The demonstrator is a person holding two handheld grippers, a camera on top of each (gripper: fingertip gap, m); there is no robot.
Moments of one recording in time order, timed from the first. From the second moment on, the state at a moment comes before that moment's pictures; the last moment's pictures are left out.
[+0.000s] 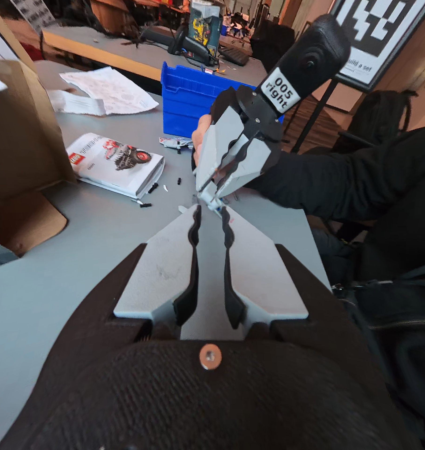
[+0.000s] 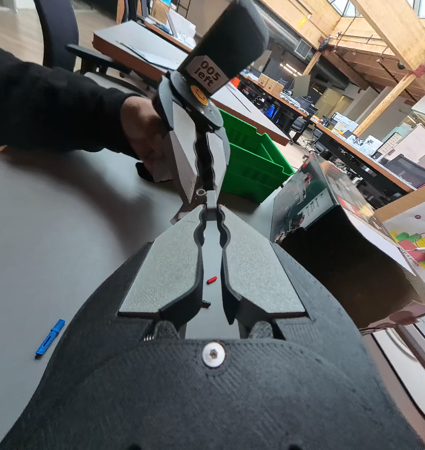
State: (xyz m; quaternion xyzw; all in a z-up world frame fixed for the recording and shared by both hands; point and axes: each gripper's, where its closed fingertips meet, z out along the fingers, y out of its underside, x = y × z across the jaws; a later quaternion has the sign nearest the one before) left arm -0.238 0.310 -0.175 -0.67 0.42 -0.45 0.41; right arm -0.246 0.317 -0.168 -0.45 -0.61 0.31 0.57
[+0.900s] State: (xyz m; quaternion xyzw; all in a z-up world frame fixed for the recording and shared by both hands) left arm -0.256 0.359 -0.135 -0.63 0.24 -0.41 0.61; right arm -0.237 0.362 -0.144 -0.60 -0.32 0.56 0.48
